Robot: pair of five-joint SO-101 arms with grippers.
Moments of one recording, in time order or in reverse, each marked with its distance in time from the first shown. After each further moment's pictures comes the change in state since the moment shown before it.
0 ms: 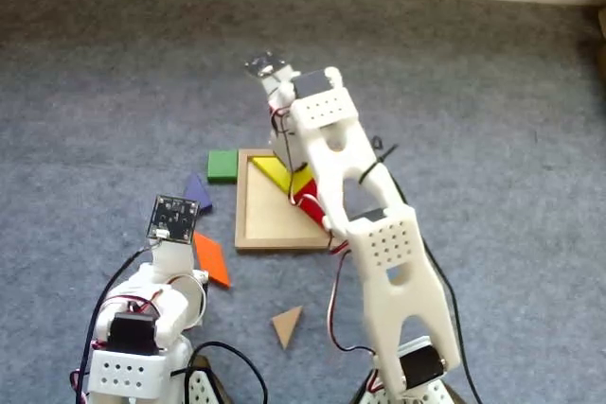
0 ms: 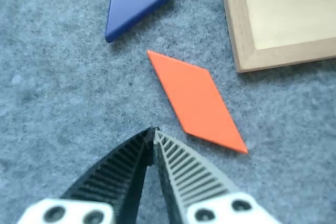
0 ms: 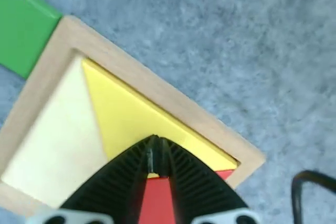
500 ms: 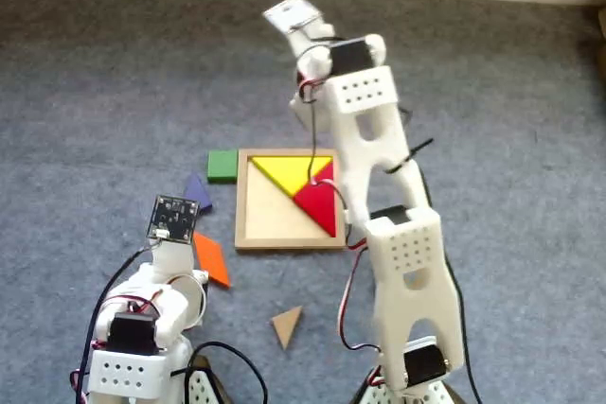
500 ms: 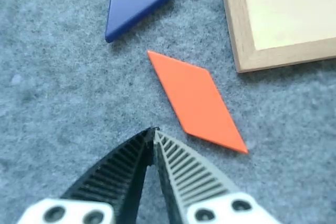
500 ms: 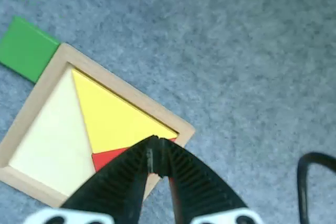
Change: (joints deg) left arm 0.0 -0.1 0.0 0.0 0.0; right arm 5.1 -9.9 -10.9 8.4 0.5
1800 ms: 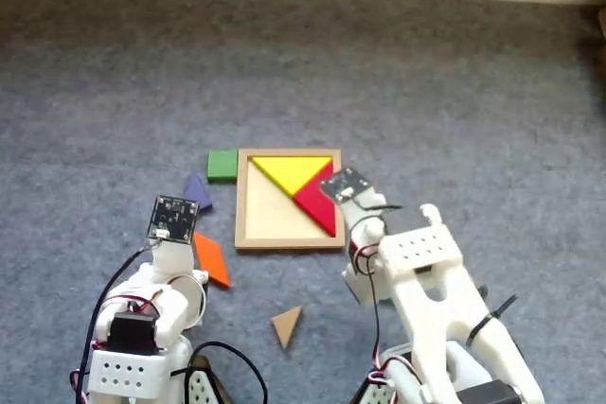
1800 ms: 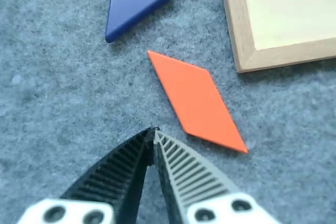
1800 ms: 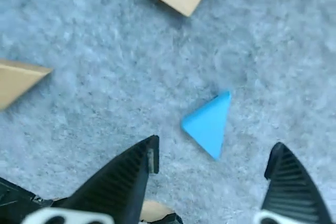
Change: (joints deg) left arm 0.0 0.0 0.0 0.0 0.0; right arm 1.1 -75.9 121.6 -27.4 -0.4
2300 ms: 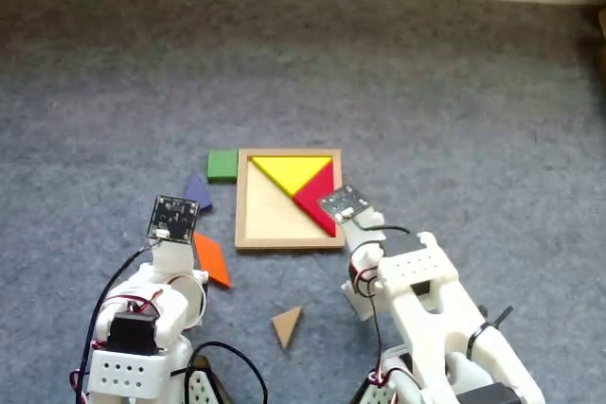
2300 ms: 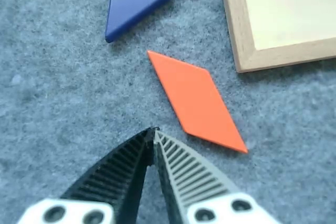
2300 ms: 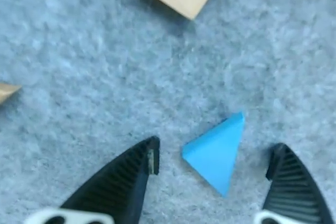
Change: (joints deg) left arm 0.0 0.0 0.0 0.0 0.0; right arm 0.0 -0.2 12.1 -15.1 0.0
